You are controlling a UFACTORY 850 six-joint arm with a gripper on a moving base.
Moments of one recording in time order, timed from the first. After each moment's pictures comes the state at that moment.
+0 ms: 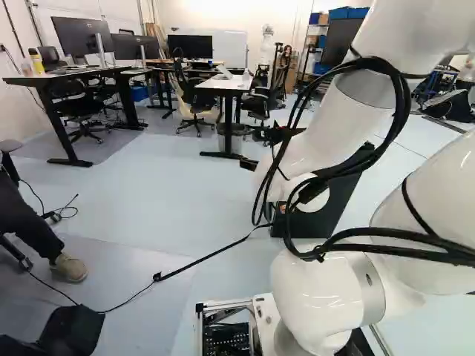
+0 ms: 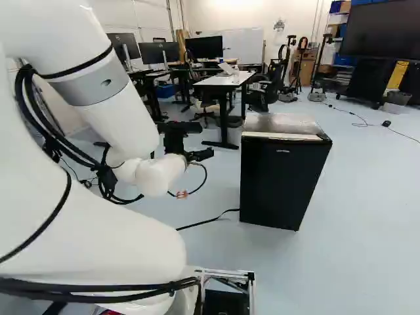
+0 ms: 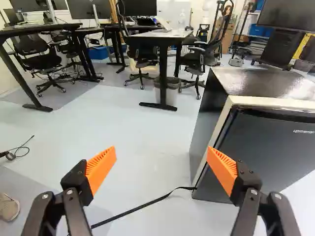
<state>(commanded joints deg) 0.4 12.7 -7.8 0.1 50.0 0.0</state>
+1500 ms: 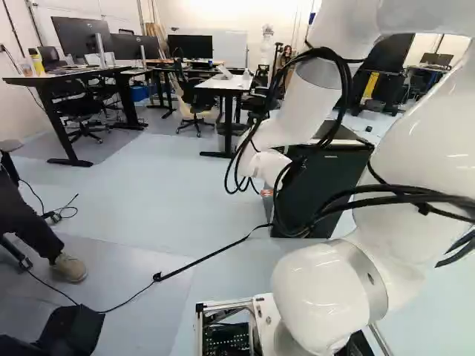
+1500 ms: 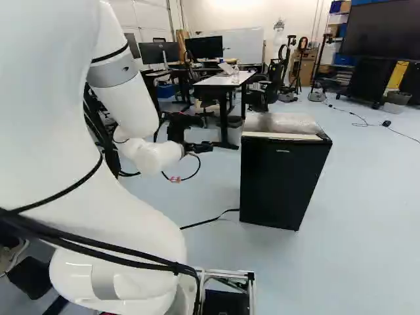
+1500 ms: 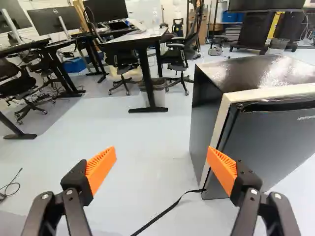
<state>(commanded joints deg) 8.9 1.1 -18.7 20.9 51.3 0.0</state>
